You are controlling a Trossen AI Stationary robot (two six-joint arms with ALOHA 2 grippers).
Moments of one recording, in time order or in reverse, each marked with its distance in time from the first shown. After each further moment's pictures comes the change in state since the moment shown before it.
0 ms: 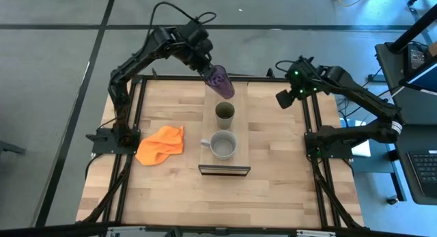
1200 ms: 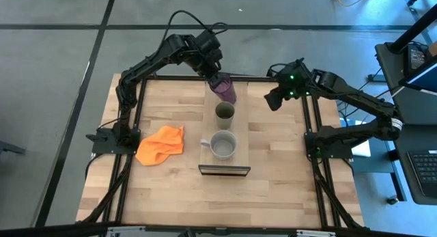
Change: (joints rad) left arm -0.061 0.085 -0.001 0.016 -0.060 0.029; right arm 0.124 0.001 -0.064 0.332 -0.014 -0.024
